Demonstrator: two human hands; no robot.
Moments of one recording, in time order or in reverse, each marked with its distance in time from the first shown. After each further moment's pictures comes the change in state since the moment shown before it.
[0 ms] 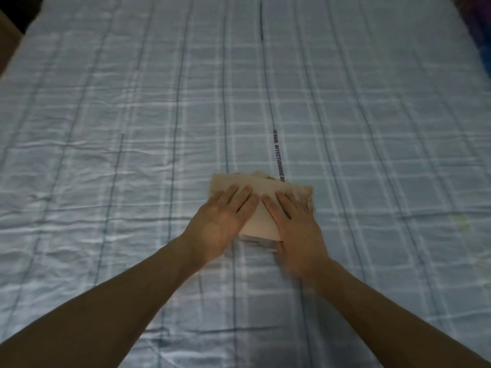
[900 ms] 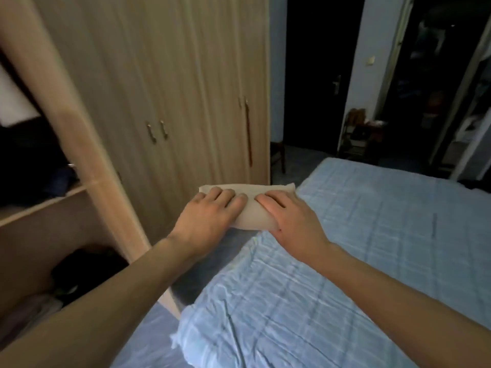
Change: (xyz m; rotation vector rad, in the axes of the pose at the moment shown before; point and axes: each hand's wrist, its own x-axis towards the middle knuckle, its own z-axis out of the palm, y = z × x) left_hand -0.463 0.005 -0.577 0.625 0.175 -0.707; right_hand -0.044 -0.586 -0.328 0.085 0.409 -0.912
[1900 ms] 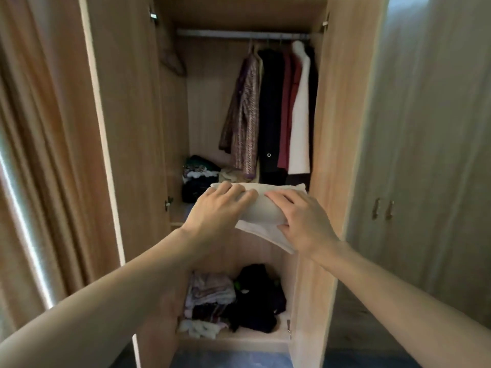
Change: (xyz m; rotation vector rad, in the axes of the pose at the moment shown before) left_hand -0.284 -0.216 -0.198 0.519 -0.082 -0.779; right_hand 0.231 -0.381 0.023 0.464 0.146 -0.736
